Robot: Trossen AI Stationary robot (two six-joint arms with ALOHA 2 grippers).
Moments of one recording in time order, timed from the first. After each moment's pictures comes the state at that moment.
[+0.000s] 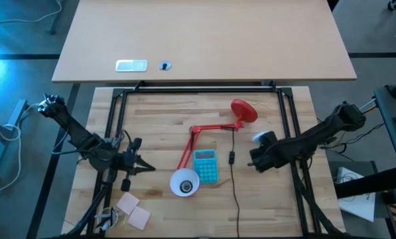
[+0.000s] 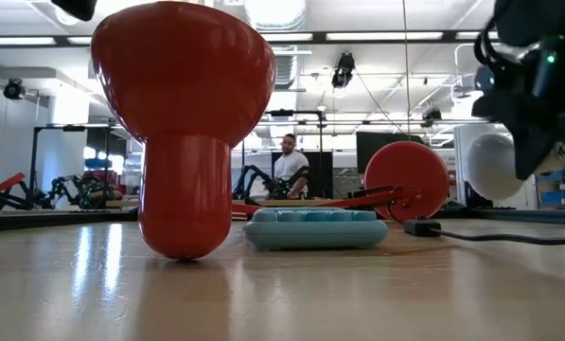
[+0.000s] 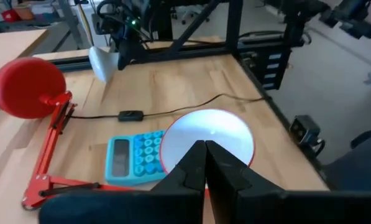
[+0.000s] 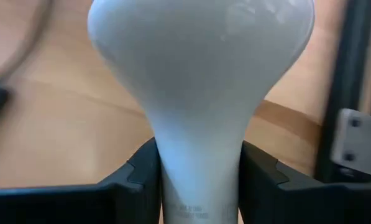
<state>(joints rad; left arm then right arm) -0.72 0.80 0.69 -0.28 -0.54 -0.20 0.43 1.26 0.75 -1.19 0.43 1.67</state>
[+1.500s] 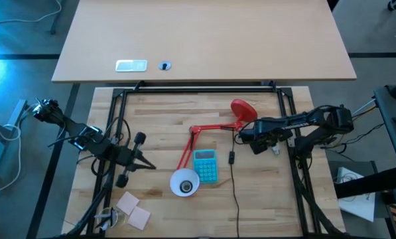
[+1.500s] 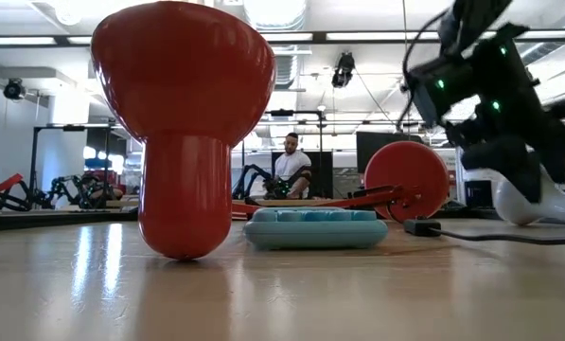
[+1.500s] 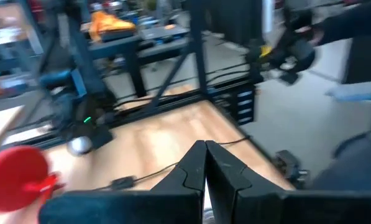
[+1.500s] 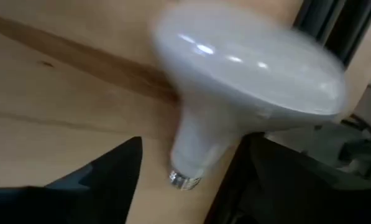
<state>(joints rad) -0.55 0.78 0.77 -0.15 -0.23 0.10 -0.09 1.46 0.78 -1.27 0.15 1.11</state>
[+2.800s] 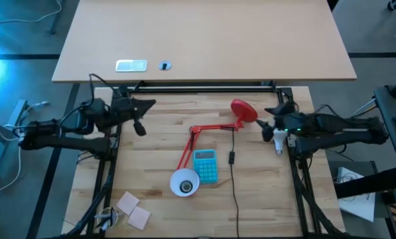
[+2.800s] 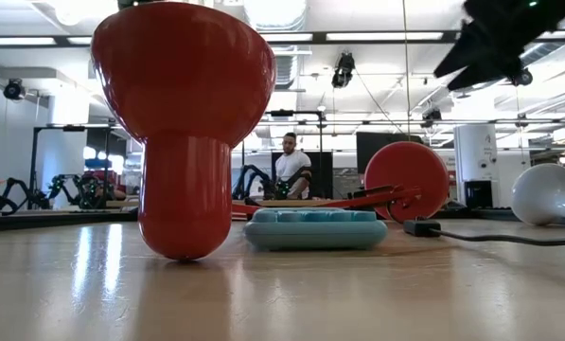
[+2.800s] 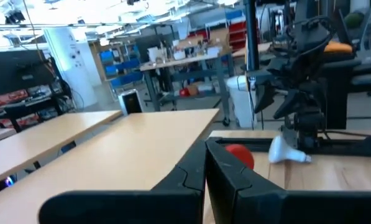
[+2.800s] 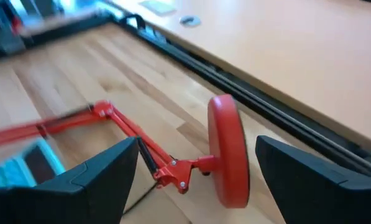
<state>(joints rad) 0.11 0.68 0.77 -0.02 -0.33 0.22 0.03 0.63 0.68 -0.65 0.63 0.39</state>
